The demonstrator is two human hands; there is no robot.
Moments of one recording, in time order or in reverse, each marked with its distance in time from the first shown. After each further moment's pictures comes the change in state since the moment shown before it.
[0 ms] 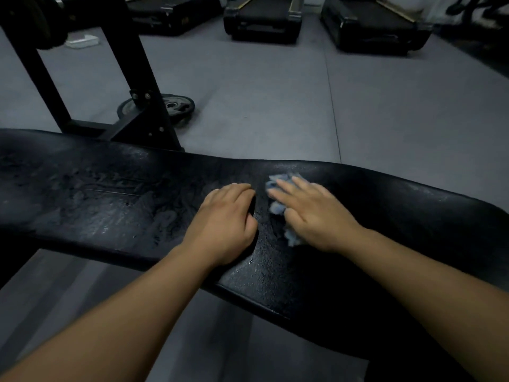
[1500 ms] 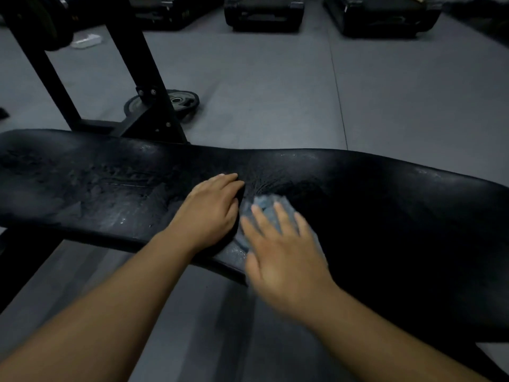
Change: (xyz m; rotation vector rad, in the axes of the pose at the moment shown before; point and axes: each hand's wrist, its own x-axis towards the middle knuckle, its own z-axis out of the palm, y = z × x) left_hand -0.014 -0.033 -0.021 -0.043 -0.095 -0.023; right_hand -0.059 -0.119 0.021 -0.009 0.010 0.099
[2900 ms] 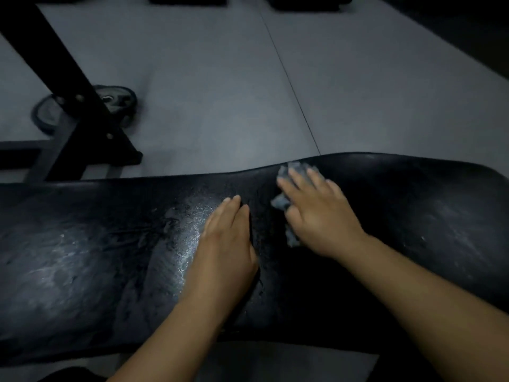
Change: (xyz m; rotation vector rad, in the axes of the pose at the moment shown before) left_hand 0.021 -0.037 0.012 -0.266 0.105 0.086; right_hand 0.121 0.041 -0.009 -0.018 -0.014 0.411
